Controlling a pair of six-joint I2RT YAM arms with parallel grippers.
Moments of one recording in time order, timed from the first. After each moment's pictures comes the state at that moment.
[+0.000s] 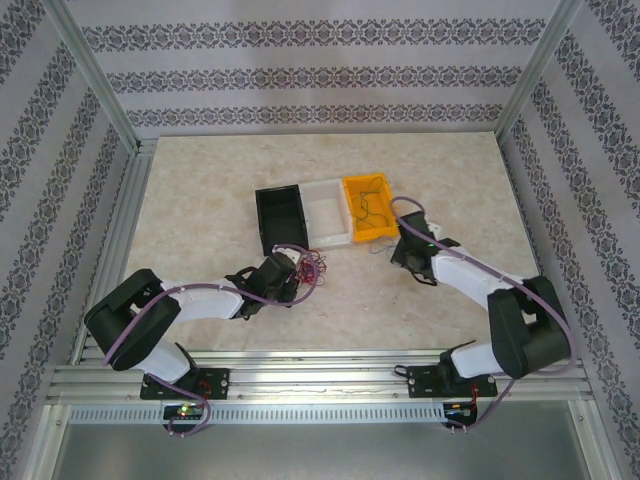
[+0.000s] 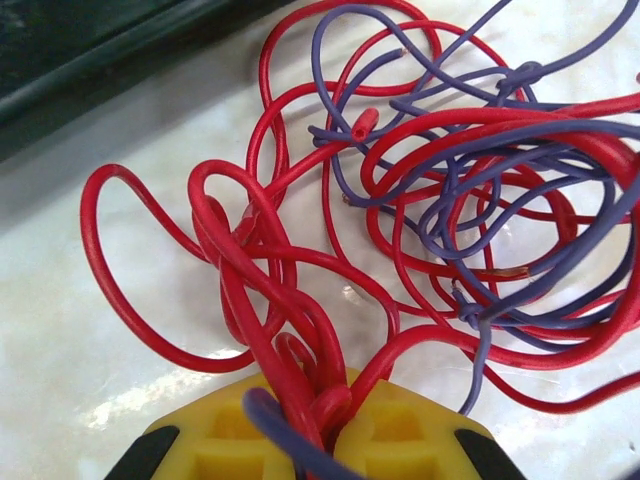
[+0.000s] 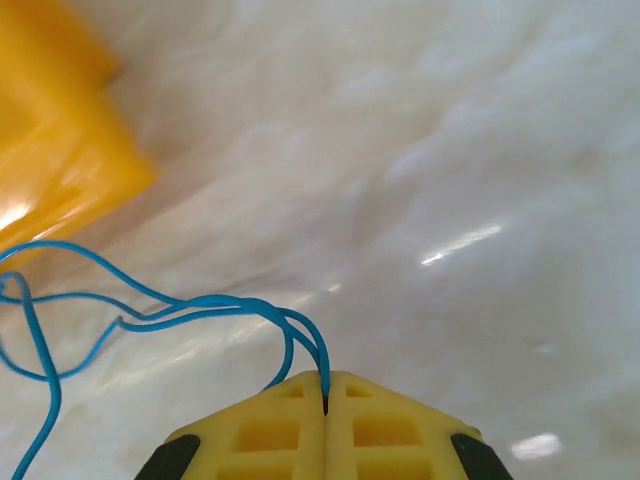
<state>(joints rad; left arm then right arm) -0.77 1.52 0.57 0.03 -0.17 -0.36 0.30 1.39 0.70 -0.40 0.23 0.74</state>
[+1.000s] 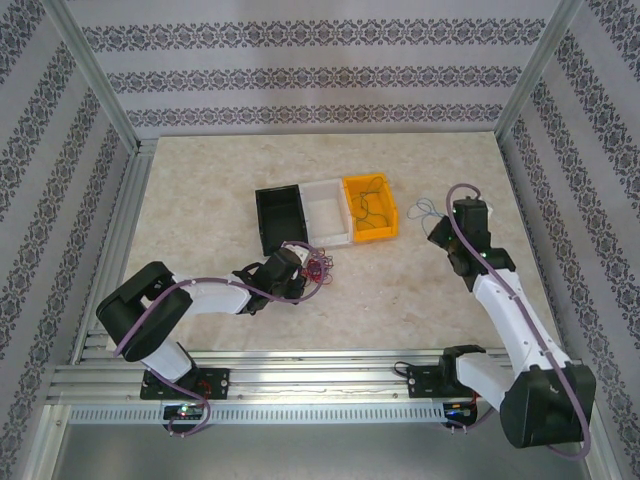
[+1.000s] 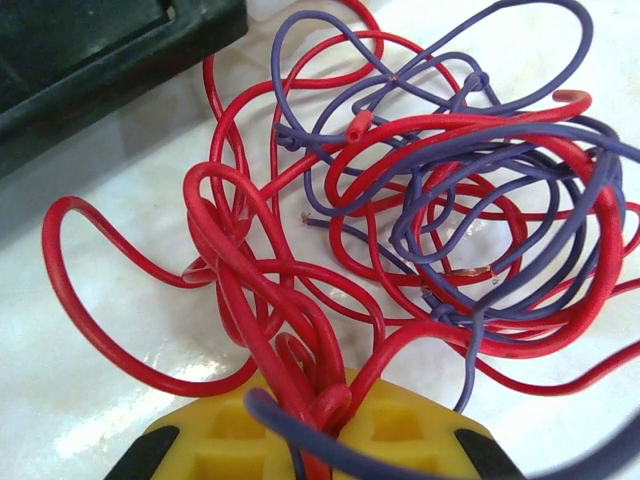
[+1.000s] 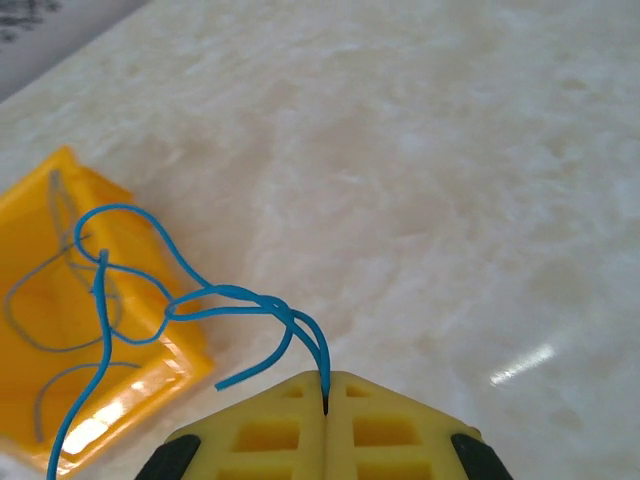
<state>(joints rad) -0.77 1.59 0.62 0.08 -0.10 -0.32 0.09 1.05 0.76 -0.44 0.14 0.57</state>
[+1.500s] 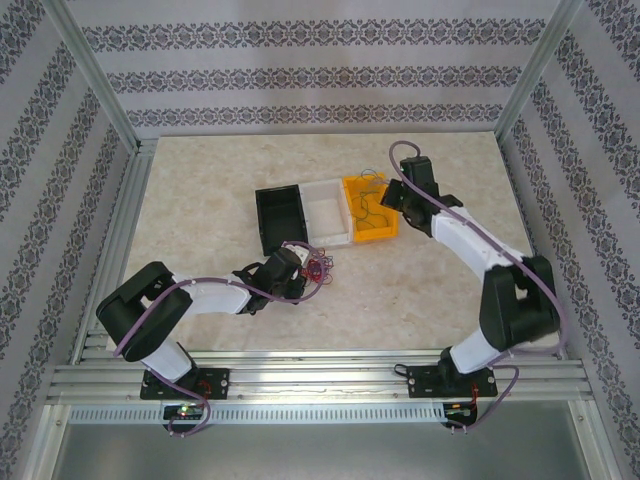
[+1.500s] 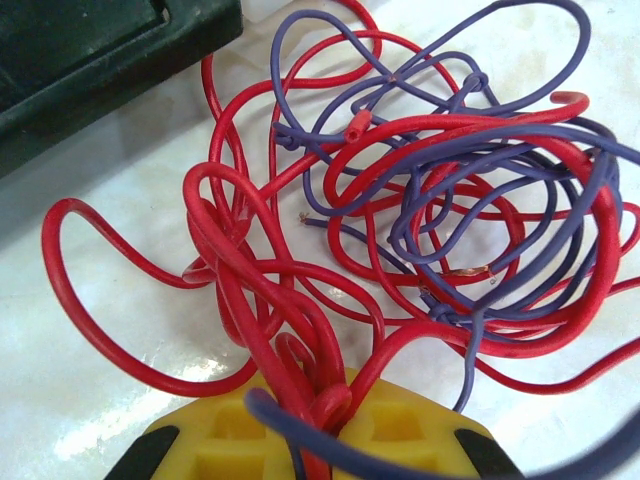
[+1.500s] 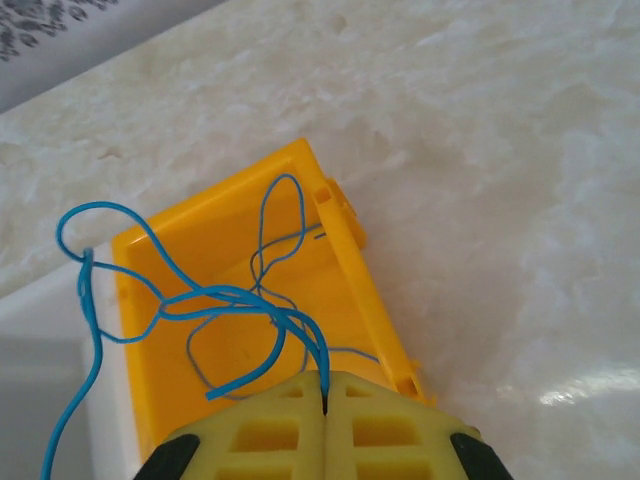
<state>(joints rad) -0.77 1.59 0.62 0.08 -0.10 -0.31 0.26 1.60 1.12 -0.27 0.08 0.58</state>
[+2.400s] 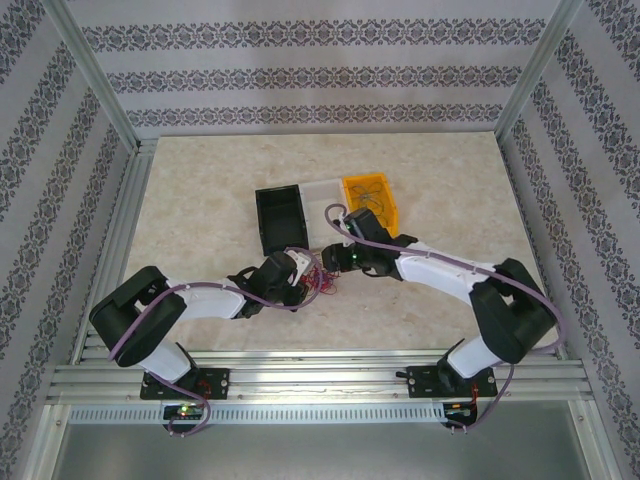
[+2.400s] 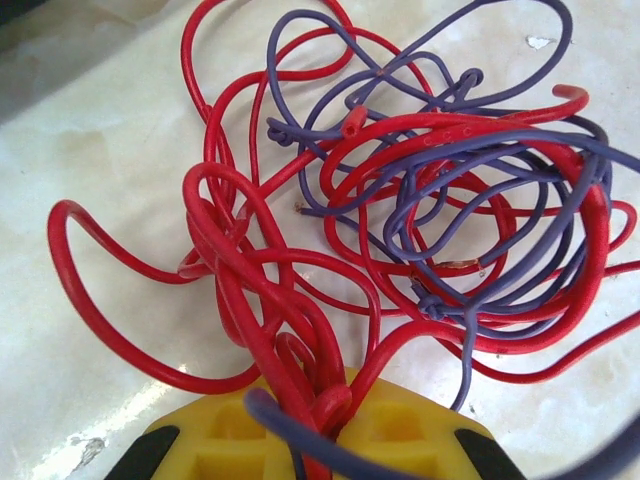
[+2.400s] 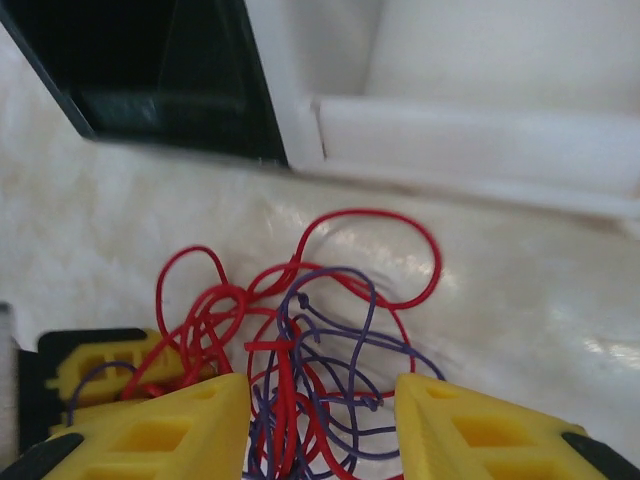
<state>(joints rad) -0.77 1.55 0.57 0.13 0.05 -0.26 0.65 1.55 0.87 -0.23 -0.22 0.46</state>
